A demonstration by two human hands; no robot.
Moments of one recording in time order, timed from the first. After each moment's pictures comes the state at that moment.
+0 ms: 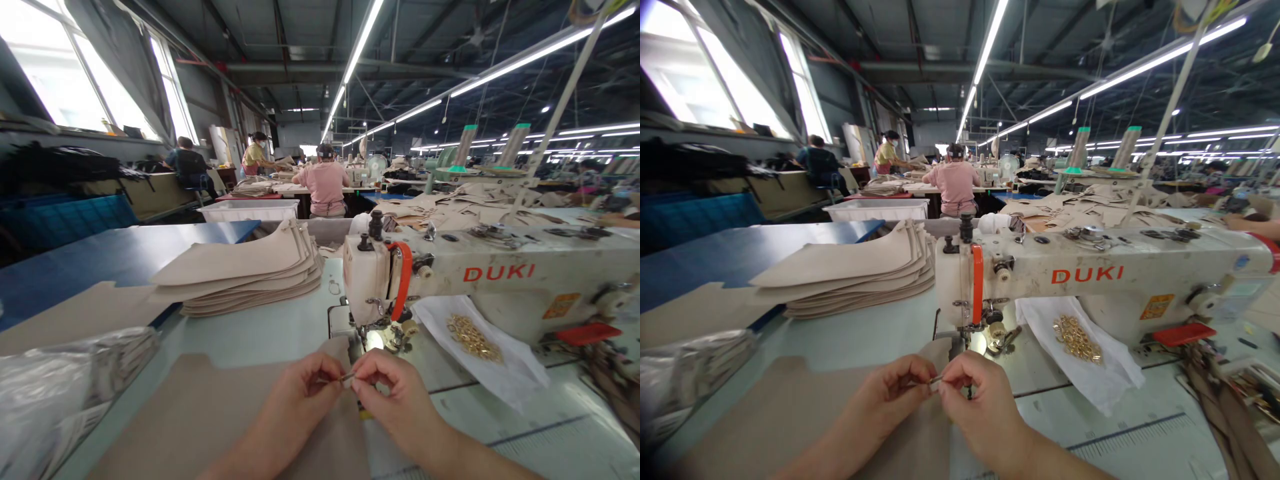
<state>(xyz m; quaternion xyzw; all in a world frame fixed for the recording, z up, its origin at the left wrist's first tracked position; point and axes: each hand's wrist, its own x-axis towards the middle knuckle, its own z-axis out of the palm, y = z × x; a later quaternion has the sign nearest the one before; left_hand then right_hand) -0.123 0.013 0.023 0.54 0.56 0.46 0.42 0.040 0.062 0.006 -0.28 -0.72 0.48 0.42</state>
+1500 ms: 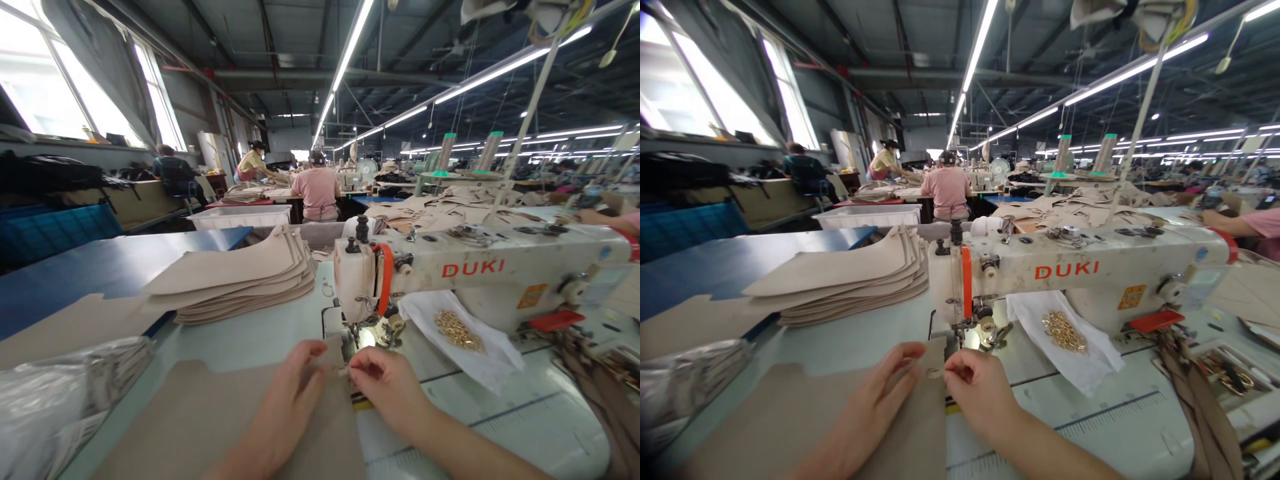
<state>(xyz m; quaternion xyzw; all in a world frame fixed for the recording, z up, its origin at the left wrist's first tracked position) -0.129 0.009 0.020 0.66 0.63 0.39 0.15 0.043 0.066 0.009 -0.36 -0.71 0.47 0.37</state>
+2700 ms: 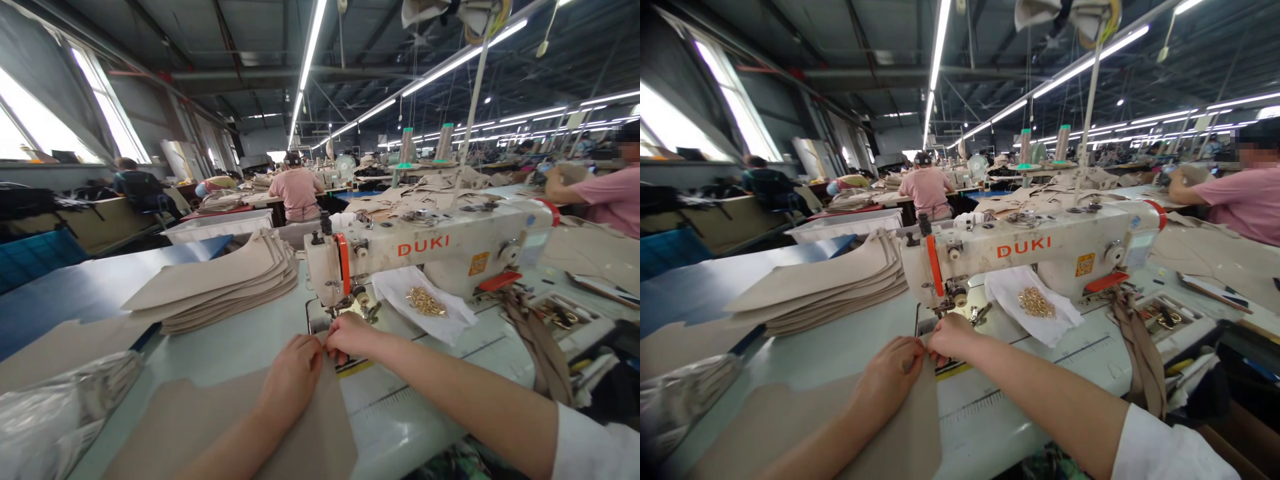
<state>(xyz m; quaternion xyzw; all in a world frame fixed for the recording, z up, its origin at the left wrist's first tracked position) -0.111 0.021 0.021 0.78 0.56 0.26 -0.03 0.020 0.100 0.035 -0.47 -0.72 0.50 0.13</state>
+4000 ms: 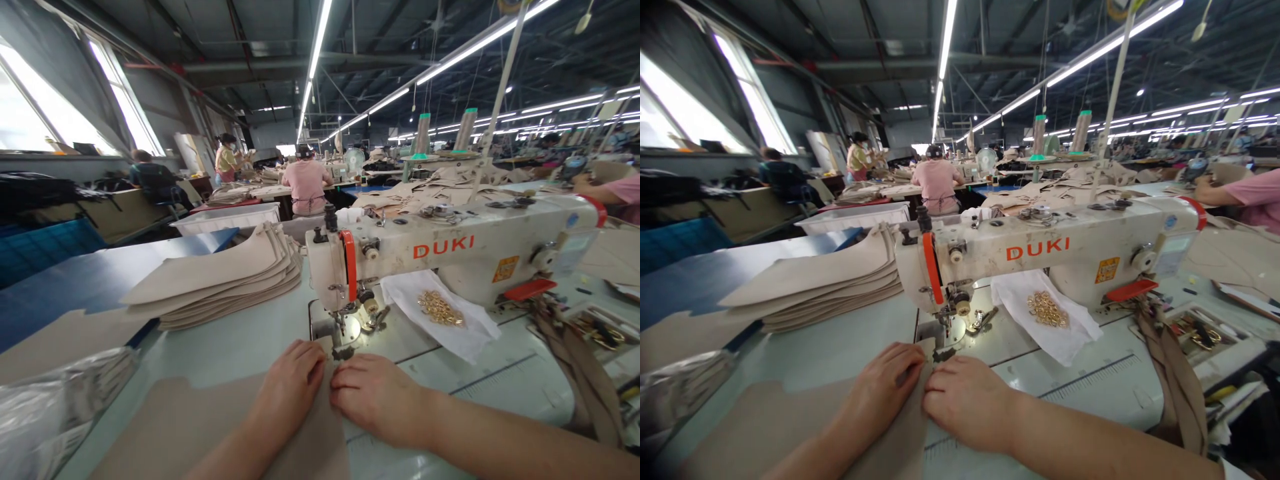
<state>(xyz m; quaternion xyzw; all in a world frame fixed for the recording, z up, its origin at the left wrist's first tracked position) -0.117 0.024 0.012 0.80 0.54 0.28 -0.03 0.071 0.063 0.005 -0.09 -0.98 0.00 0.18</state>
